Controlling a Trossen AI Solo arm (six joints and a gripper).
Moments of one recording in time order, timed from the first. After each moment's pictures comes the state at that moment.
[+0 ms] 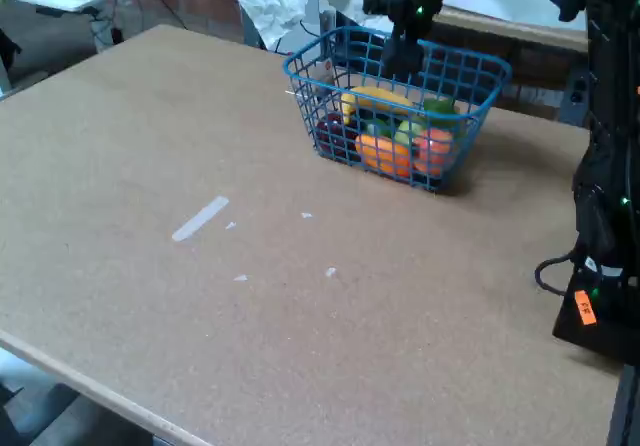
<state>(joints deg) -32.5 110.4 87.4 -33.3 -2.0 -55.3</state>
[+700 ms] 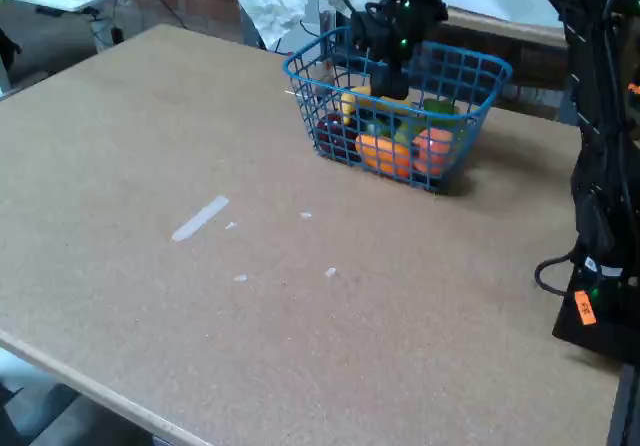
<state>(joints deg) -32.0 118.6 87.4 -22.8 -4.9 -60.9</state>
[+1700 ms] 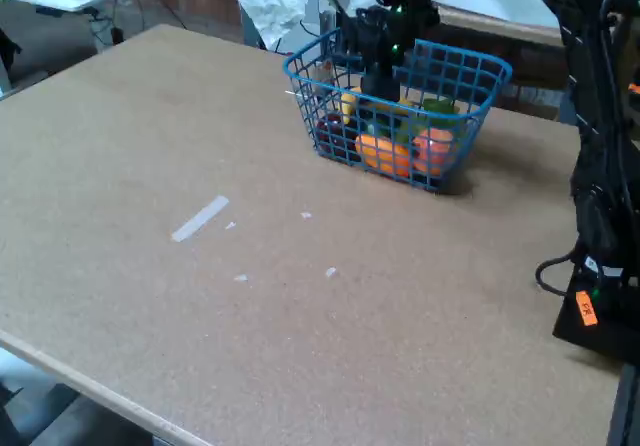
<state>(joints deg) -30.0 119.9 87.3 -22.8 -6.4 -59.6</state>
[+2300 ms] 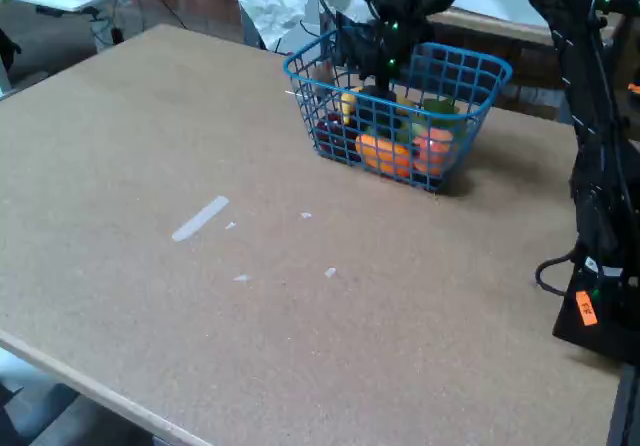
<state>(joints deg) -30.3 123.9 87.3 -18.5 -5.7 -59.7</state>
